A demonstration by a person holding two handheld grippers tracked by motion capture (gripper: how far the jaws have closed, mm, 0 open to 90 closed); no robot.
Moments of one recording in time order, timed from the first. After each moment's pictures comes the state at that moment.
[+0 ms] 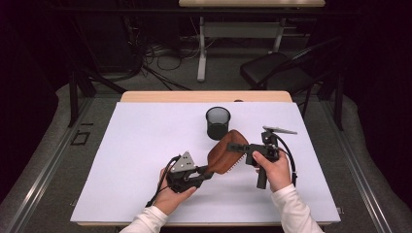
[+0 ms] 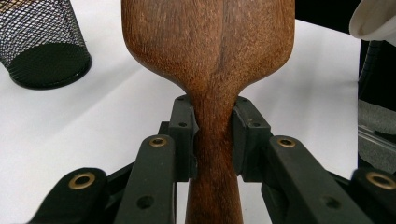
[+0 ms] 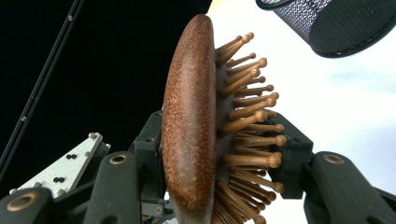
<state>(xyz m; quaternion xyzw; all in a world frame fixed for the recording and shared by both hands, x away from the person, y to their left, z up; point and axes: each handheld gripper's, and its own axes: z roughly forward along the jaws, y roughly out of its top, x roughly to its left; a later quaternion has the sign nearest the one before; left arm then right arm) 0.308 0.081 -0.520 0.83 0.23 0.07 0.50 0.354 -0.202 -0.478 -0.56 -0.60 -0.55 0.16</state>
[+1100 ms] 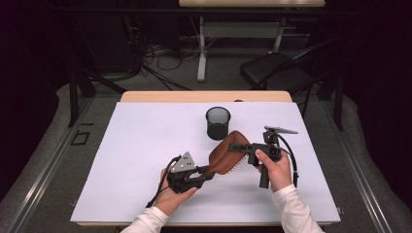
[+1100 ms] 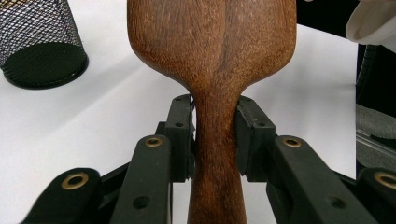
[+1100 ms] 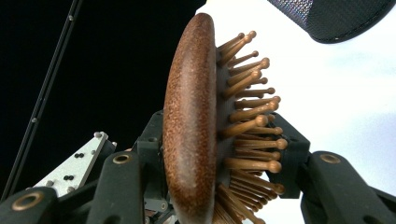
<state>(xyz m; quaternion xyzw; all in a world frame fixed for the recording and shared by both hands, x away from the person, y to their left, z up) 0.308 0.080 -0.523 0.83 0.24 0.07 0.50 0.358 -0.209 -0.481 -0.58 -0.59 -0.53 0.19</state>
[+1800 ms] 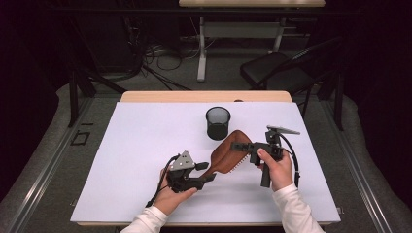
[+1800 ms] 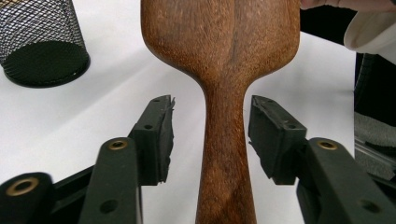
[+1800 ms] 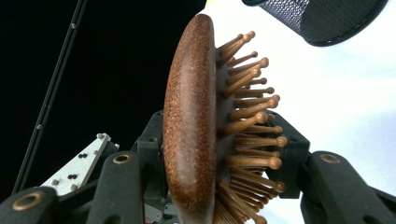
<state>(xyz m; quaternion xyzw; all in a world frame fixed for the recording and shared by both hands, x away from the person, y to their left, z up) 0.312 0.083 -0.524 0.82 0.25 0.06 0.51 0.360 -0.214 -0.484 -0.59 -0.57 -0.54 0.19</state>
